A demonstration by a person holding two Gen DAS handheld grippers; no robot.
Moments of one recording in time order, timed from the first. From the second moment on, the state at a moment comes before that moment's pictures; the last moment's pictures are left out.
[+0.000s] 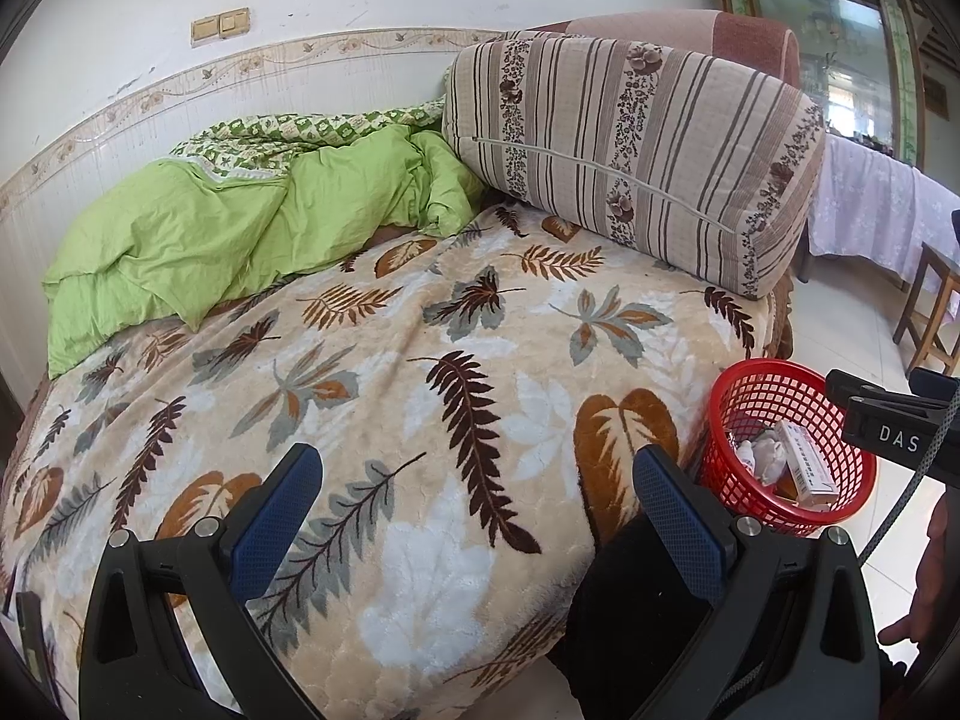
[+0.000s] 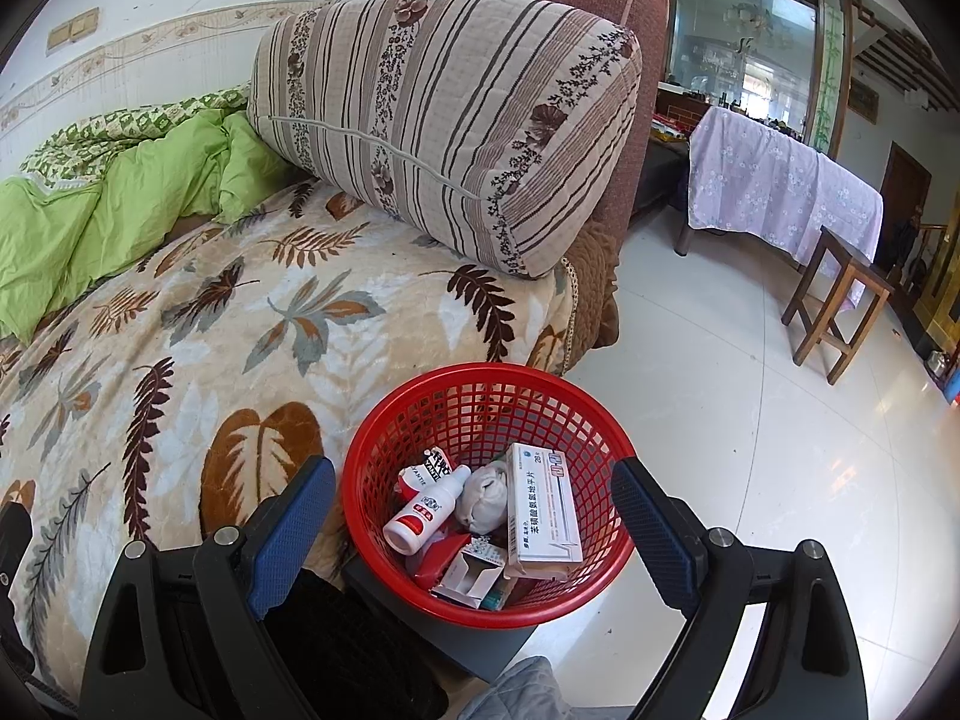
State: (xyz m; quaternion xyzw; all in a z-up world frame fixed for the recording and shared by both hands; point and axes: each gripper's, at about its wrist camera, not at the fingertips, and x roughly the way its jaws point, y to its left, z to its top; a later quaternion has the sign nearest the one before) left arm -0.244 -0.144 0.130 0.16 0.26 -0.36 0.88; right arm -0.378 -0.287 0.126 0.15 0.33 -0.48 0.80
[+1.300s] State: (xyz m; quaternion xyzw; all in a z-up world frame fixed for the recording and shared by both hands) left arm -0.214 -0.121 0.136 0.11 0.29 -0.32 0.89; right arm -0.310 -0.269 0.141 0.08 0.33 -0.39 0.86
